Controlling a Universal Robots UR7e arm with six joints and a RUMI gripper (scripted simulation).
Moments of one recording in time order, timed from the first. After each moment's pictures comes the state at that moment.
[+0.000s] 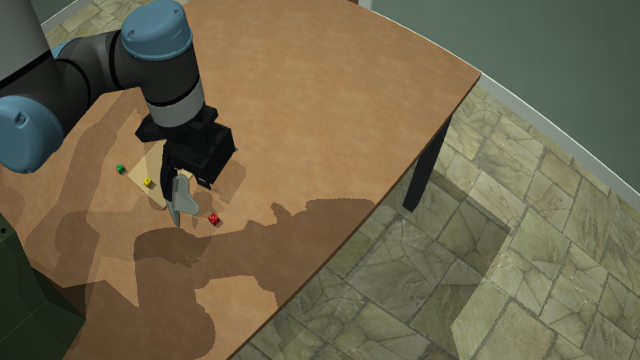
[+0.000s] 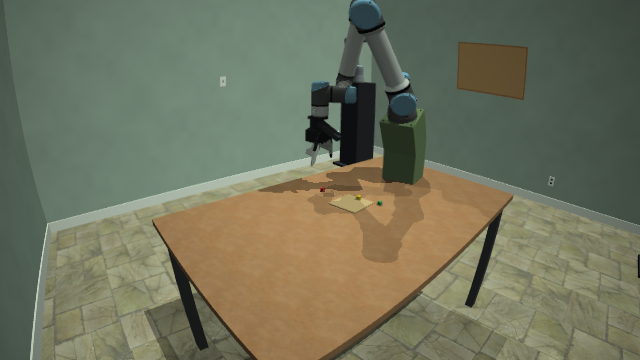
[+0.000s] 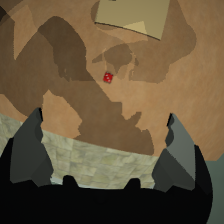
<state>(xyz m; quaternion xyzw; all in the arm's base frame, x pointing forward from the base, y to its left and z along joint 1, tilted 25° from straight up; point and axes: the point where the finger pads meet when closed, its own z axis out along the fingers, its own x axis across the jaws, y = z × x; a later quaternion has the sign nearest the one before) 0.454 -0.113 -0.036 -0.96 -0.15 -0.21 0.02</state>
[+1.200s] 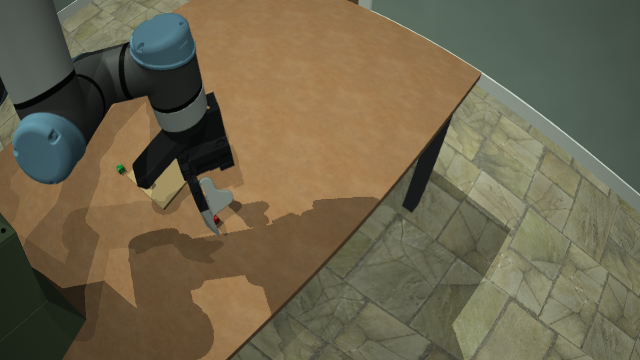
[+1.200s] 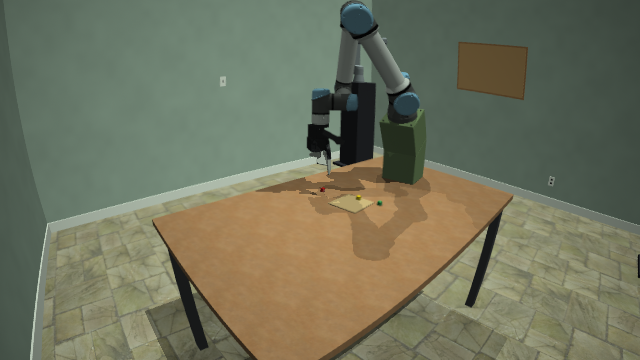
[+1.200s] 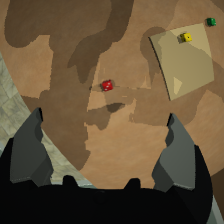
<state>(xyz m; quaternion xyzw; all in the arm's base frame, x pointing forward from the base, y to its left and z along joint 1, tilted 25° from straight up) 0.464 -0.103 -0.066 -0.80 -0.56 -0.20 -0.07</state>
